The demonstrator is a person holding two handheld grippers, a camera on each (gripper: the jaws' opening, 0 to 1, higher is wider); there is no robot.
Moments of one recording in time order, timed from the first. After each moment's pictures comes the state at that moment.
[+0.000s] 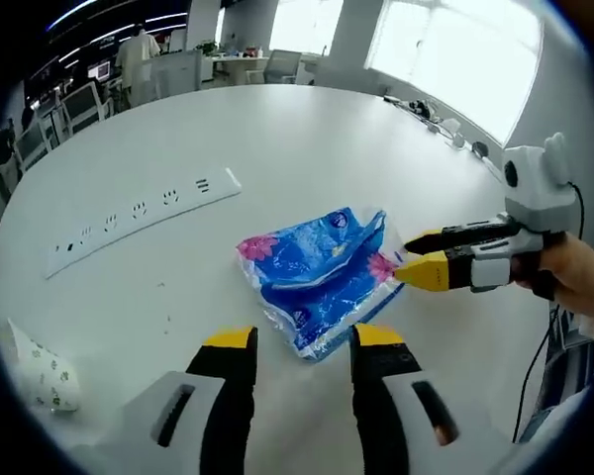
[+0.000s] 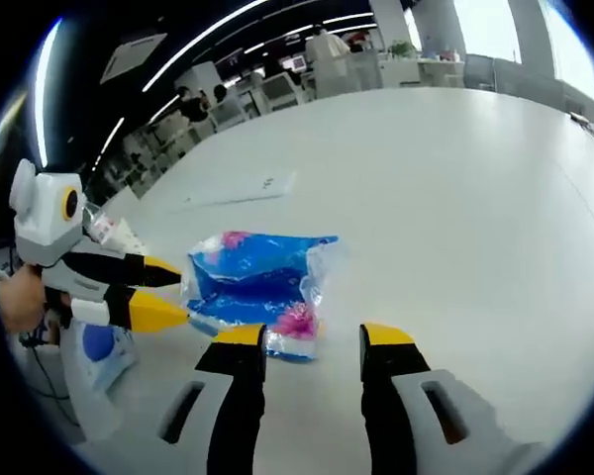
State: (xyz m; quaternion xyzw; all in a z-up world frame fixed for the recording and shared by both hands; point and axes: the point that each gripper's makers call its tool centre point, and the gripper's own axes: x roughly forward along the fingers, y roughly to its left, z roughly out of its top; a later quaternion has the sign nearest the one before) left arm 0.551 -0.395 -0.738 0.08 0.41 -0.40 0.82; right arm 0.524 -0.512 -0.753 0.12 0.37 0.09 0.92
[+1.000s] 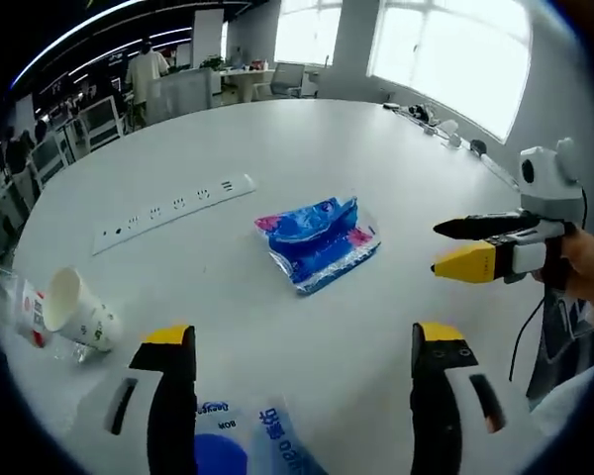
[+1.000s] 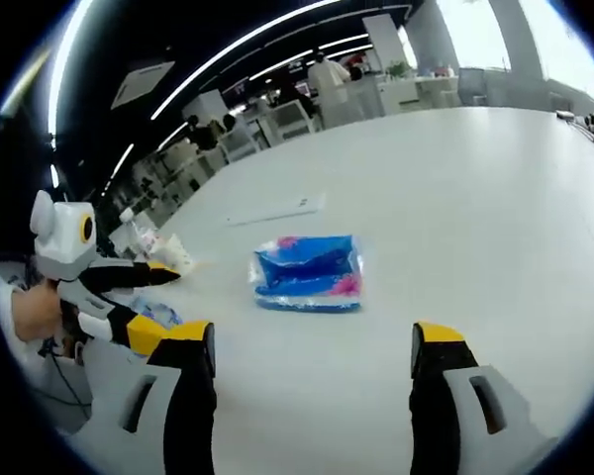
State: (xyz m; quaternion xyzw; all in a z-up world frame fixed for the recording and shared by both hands) left arm 0.489 -0.331 -0.701 0.10 0.39 -0.38 0.83; right arm 0.443 -0.480 -0.695 0.16 0.32 0.09 0.93
